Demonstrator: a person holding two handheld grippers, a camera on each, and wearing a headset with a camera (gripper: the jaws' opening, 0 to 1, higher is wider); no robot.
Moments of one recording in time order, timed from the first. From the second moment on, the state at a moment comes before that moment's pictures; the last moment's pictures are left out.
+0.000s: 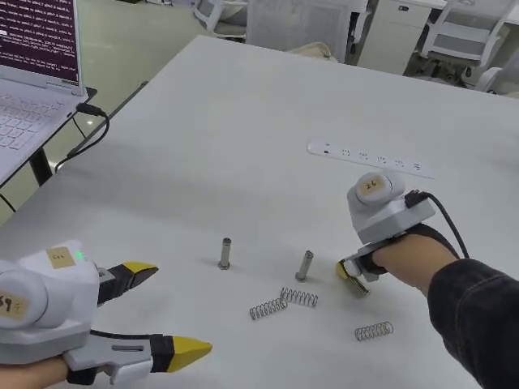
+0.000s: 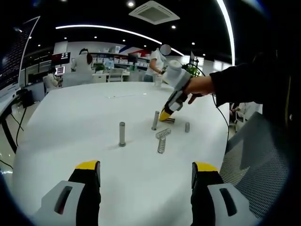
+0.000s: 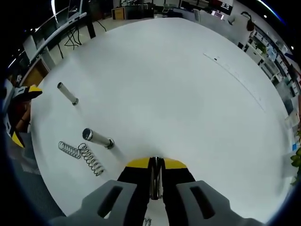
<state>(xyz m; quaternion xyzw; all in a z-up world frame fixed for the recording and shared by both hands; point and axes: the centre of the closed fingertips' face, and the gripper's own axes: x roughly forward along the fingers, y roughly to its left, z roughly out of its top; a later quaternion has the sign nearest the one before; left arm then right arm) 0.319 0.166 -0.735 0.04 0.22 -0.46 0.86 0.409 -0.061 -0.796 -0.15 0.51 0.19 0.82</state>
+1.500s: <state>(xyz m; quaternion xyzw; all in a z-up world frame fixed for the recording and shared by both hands) 0.318 0.163 -0.726 0.05 0.21 -0.47 0.86 0.382 -0.075 -0.752 -0.13 0.44 0.19 0.87</state>
